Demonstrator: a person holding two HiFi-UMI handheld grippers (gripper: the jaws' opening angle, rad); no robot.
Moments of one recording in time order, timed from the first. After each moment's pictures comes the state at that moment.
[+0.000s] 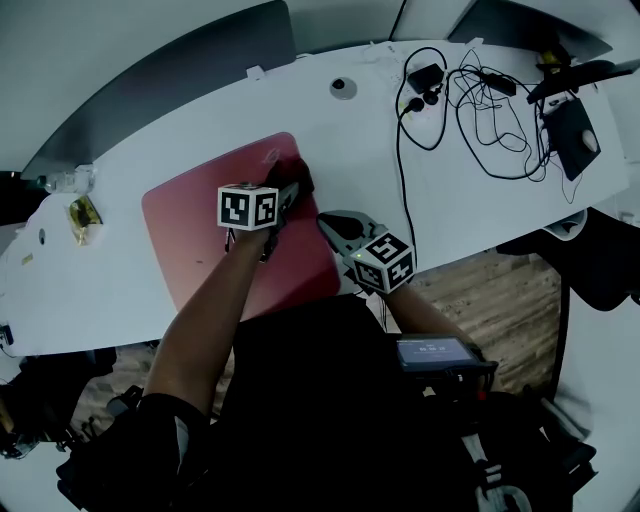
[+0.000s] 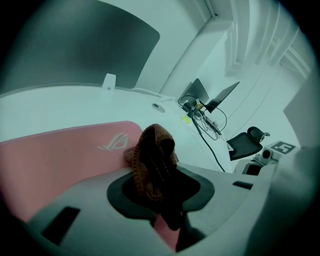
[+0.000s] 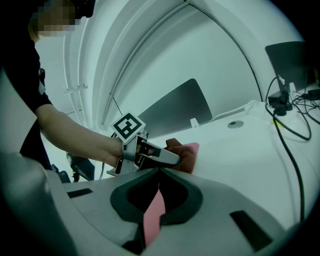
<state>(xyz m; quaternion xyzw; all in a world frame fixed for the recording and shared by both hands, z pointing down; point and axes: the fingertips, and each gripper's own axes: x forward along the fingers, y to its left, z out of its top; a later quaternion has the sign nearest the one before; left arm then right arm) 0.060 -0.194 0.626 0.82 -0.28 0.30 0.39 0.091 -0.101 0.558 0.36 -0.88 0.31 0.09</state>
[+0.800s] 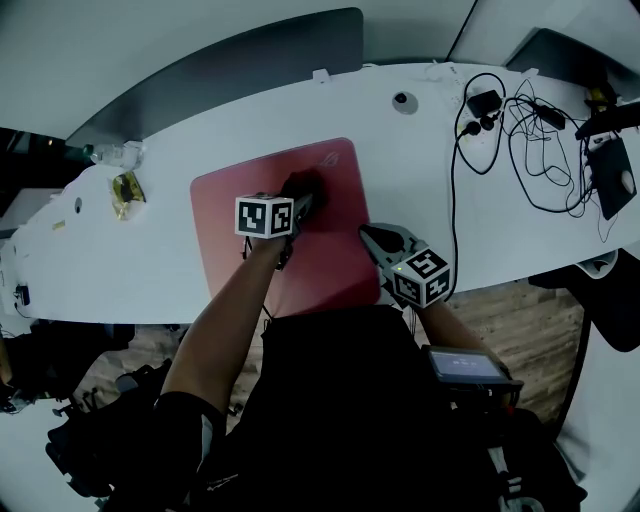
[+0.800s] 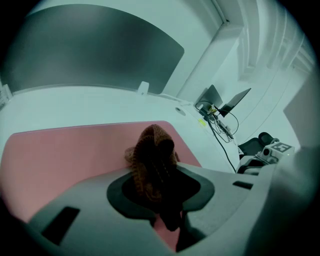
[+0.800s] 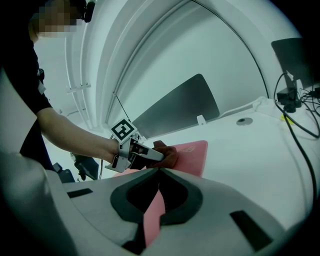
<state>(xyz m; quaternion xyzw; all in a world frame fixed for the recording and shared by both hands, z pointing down) -0.032 -0.194 0.624 0.80 -0.35 0.30 0.39 0.070 -0.096 0.558 0.34 -0.88 0.31 0.09</state>
